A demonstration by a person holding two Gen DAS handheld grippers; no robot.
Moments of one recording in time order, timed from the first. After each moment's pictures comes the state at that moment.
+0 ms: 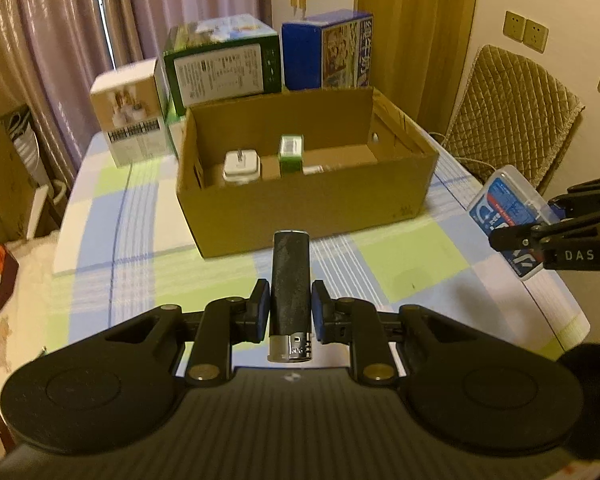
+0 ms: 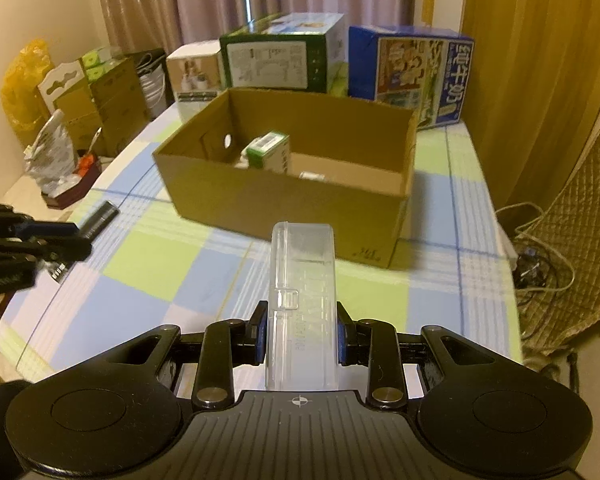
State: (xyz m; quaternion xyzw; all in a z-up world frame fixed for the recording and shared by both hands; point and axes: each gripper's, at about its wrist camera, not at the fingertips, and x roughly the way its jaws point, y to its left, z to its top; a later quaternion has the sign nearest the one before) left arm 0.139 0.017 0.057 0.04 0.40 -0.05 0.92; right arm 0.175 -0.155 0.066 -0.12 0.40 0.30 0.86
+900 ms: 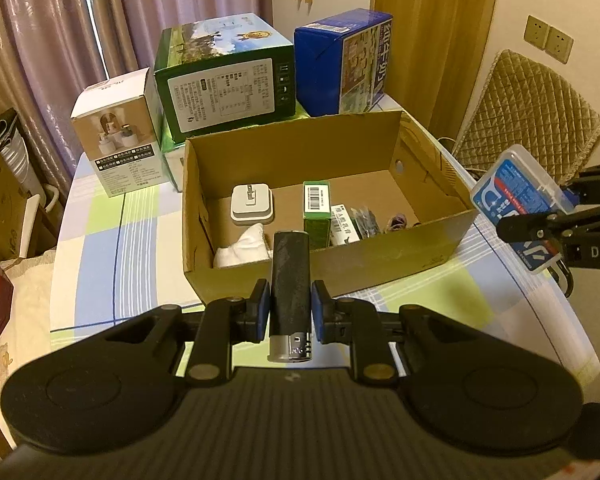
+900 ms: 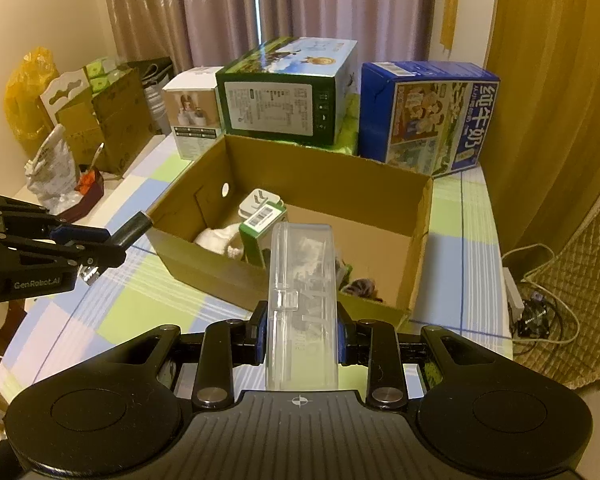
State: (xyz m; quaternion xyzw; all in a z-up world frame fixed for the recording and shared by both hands) left arm 0.246 0.036 0.068 0.04 0.42 -0.05 0.90; right arm 0.257 -0.111 0.103 -0.13 0.40 0.32 0.85
